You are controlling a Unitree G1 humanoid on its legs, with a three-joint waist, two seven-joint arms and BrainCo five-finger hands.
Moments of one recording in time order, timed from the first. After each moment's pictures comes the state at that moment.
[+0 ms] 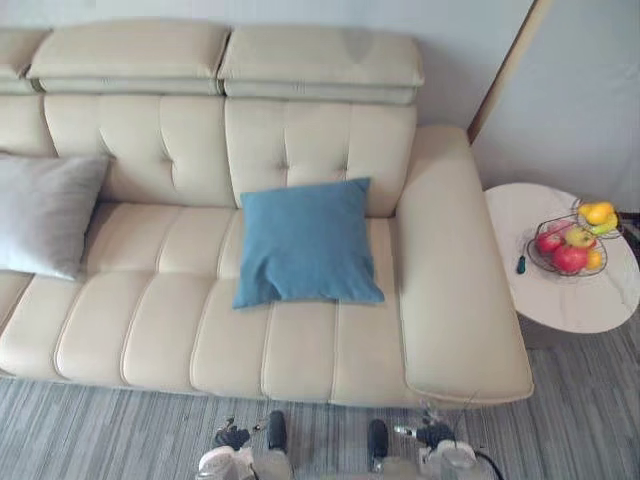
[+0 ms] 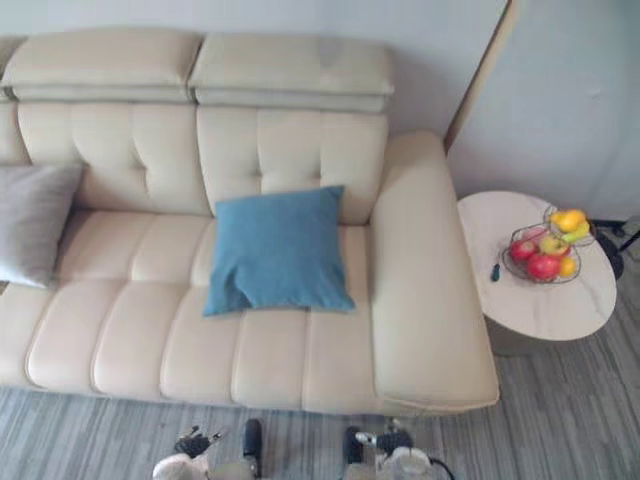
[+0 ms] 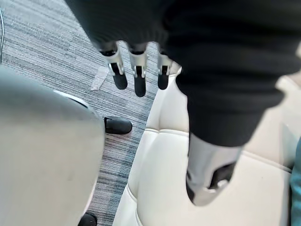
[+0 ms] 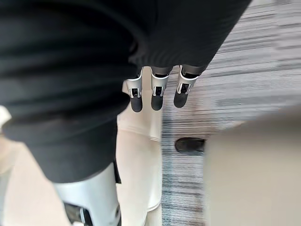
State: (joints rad) left arm 0.03 0.02 0.30 1.08 0.02 -0.04 0.09; right arm 0.00 -0.06 -0.17 1.10 -0.05 -0.01 -0.06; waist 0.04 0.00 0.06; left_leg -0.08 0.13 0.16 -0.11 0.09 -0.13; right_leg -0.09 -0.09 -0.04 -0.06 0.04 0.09
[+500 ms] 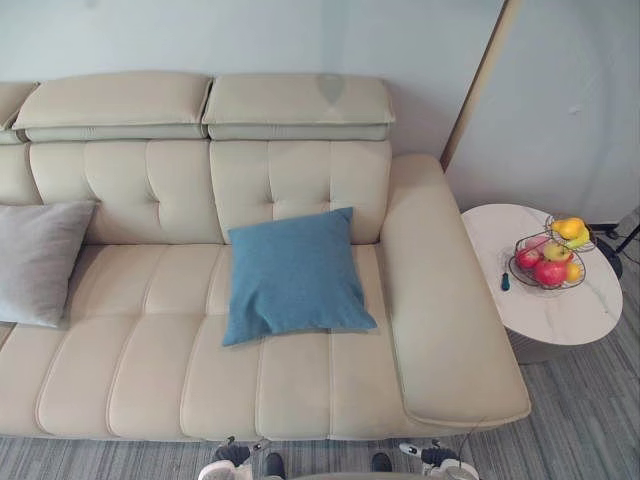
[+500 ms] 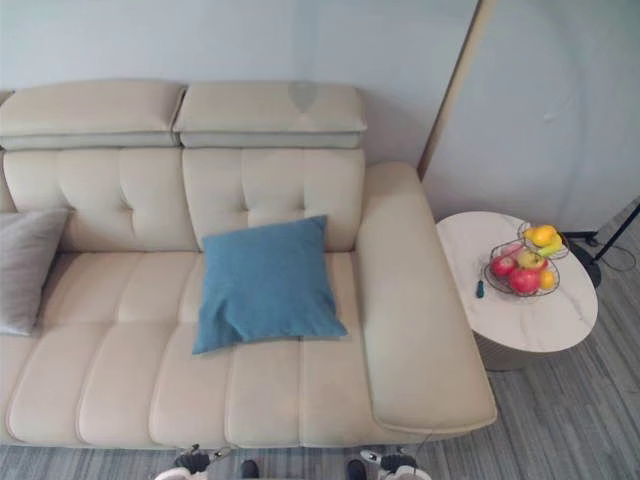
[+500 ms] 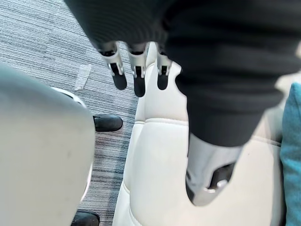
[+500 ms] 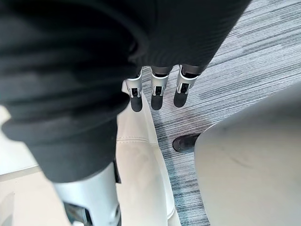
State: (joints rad) left arm 0.04 0.04 0.27 1.14 0.05 -0.03 0.09; right arm -0.02 -0.04 -0.31 1.20 -0.07 0.01 -0.08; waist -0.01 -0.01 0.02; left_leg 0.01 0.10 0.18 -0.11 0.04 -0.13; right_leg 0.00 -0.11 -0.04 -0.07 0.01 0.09
